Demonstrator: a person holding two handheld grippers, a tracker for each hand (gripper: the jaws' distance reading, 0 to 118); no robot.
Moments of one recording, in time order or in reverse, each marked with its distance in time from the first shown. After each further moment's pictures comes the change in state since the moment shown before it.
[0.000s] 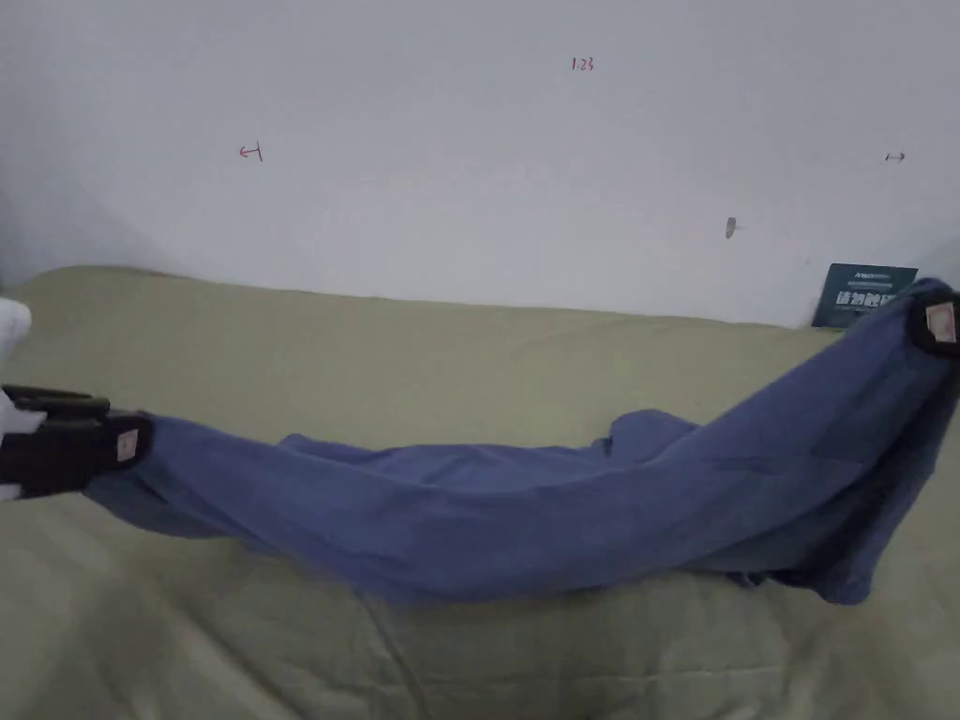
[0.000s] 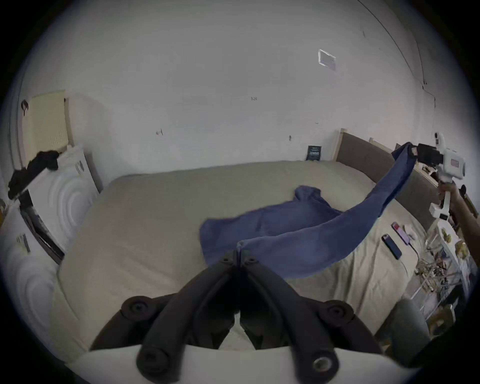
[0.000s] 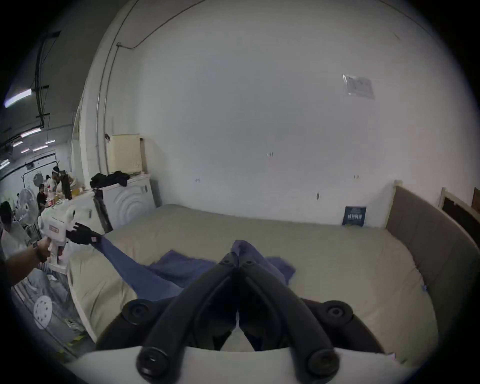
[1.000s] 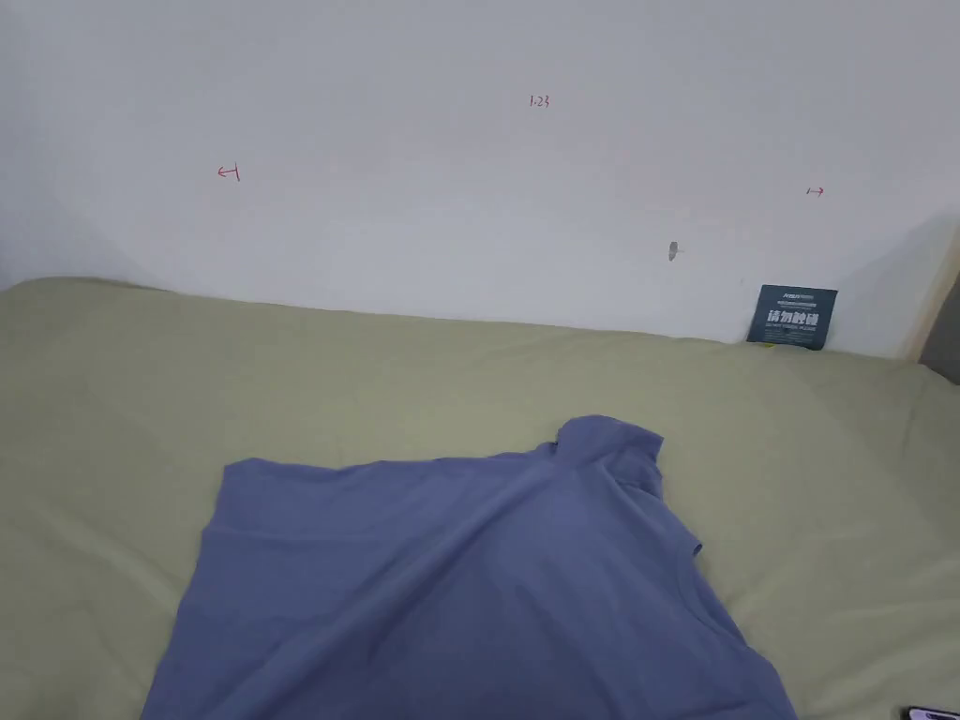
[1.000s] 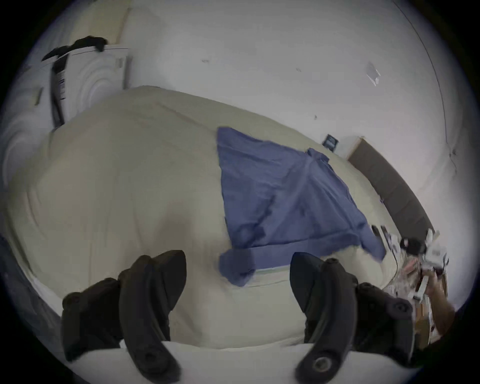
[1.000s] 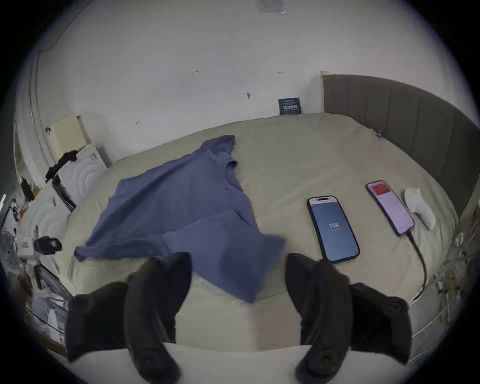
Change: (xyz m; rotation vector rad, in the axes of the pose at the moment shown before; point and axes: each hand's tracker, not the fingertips) left arm 0.006 -0.204 0.056 -0.112 0.018 0.429; right arm -0.014 -0.238 0.115 -0.332 -0.306 -0.275
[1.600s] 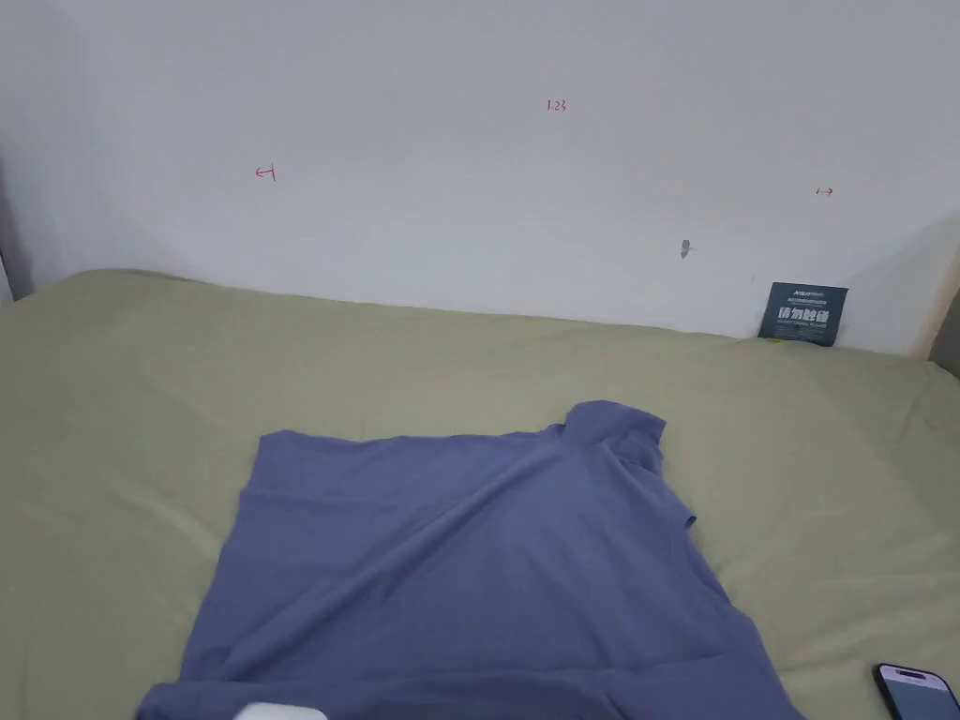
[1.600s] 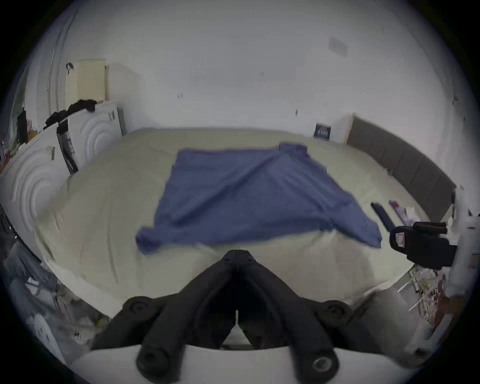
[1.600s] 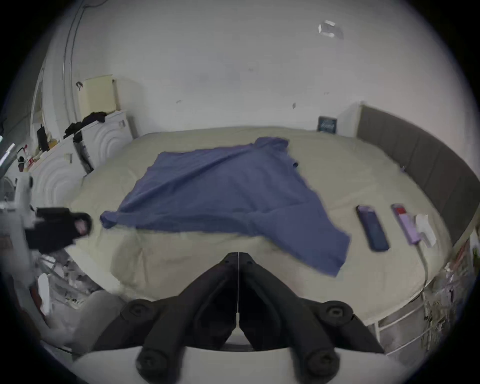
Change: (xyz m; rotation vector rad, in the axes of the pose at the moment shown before) left arm 0.232 -0.114 -0.001 0.017 0.193 -0.240; right arm -0.165 -0.058 0.030 -0.067 0.089 0.179
